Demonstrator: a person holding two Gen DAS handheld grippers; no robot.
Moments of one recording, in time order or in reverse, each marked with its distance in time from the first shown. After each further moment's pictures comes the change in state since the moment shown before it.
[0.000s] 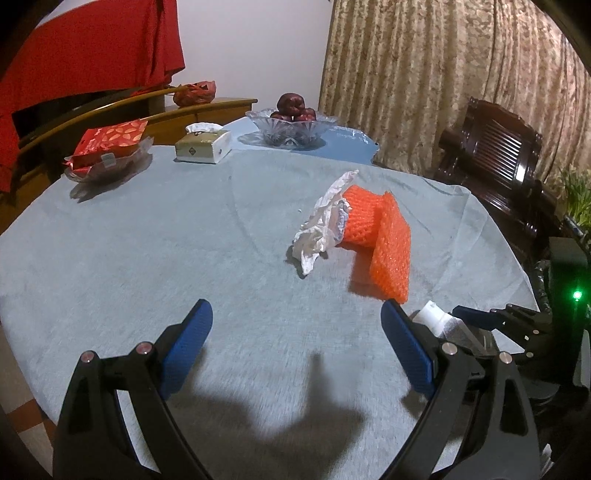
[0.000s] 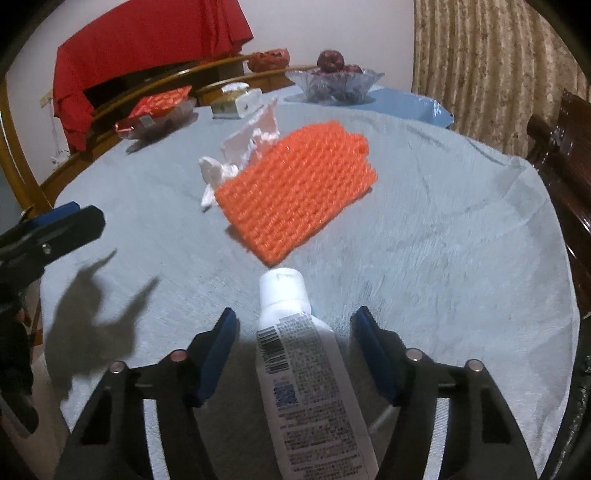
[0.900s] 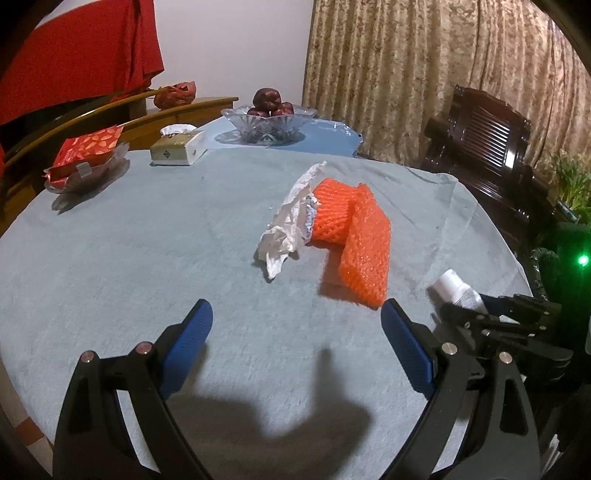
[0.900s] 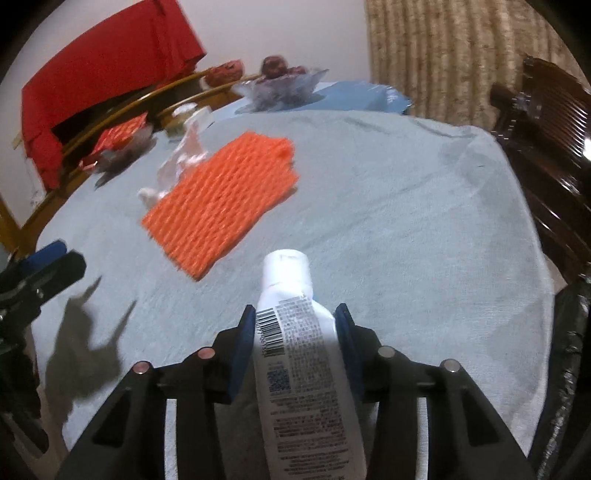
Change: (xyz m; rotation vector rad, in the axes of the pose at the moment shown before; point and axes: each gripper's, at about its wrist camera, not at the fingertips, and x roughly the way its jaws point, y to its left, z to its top) left arm 0.018 -0.030 0.004 0.049 0.018 -0.037; right arm -0.019 -0.058 -0.004 0.173 -0.059 -0.073
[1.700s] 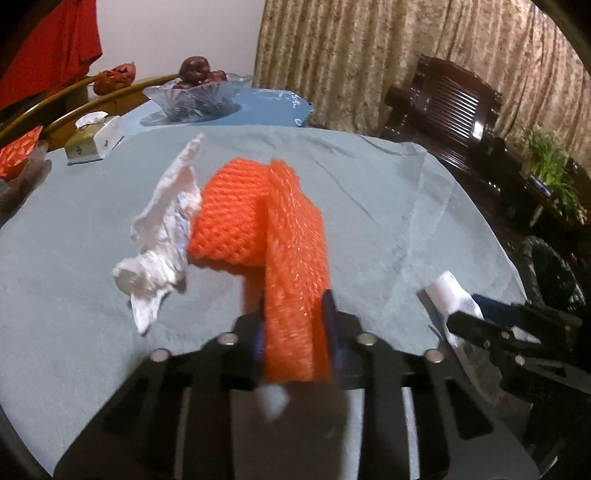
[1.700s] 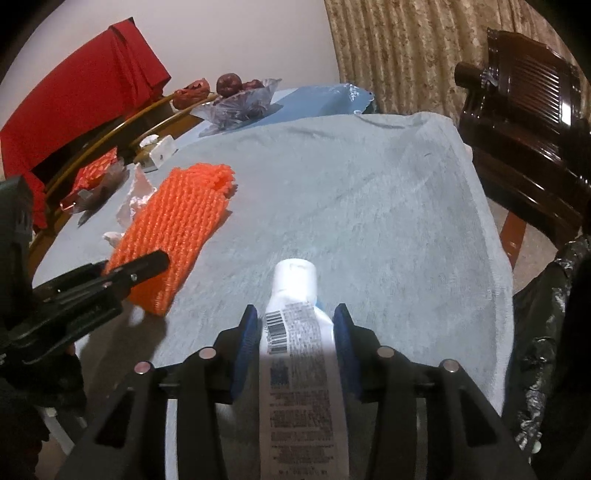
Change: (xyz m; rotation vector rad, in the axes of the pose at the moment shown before) left arm 0.087 -0.062 0.024 0.079 0.115 -0.166; right arm -0.004 -0.045 0.008 0.089 -0.002 0.003
